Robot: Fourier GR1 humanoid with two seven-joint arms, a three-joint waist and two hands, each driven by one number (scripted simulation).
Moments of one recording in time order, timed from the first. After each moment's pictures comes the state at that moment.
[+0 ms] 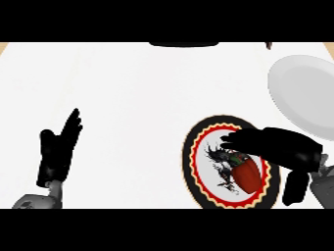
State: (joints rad) left arm -0.05 0.22 -0.13 -1.44 0.05 0.25 0.20; right arm -0.30 -0.63 0.42 -1.60 0.62 0.64 -0.33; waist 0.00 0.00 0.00
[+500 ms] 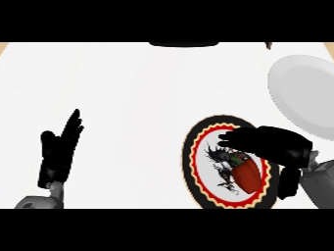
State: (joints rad) left arm -0.04 0.19 -0.10 -1.45 0.01 0.22 0.20; right arm -0.30 -0.55 0.38 -1.52 0.76 0.66 -0.40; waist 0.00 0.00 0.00
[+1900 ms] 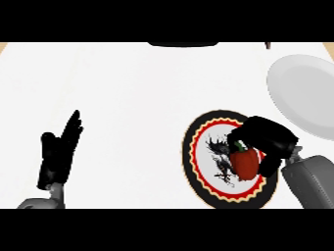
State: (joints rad) left arm -0.02 0.14 -0.05 -1.47 -0.06 0.17 0.22; right arm -0.31 -0.38 0.26 -1.37 0.97 0.44 -0.47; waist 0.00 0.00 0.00
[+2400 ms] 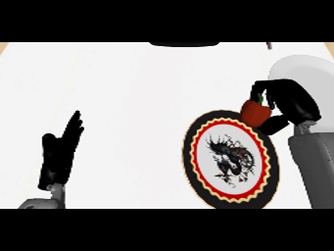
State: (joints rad) left arm -0.02 0.13 -0.05 -1.46 -0.06 0.17 0.20; right arm -0.46 -0.26 -0.05 -1.27 0.97 0.23 -0.06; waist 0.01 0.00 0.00
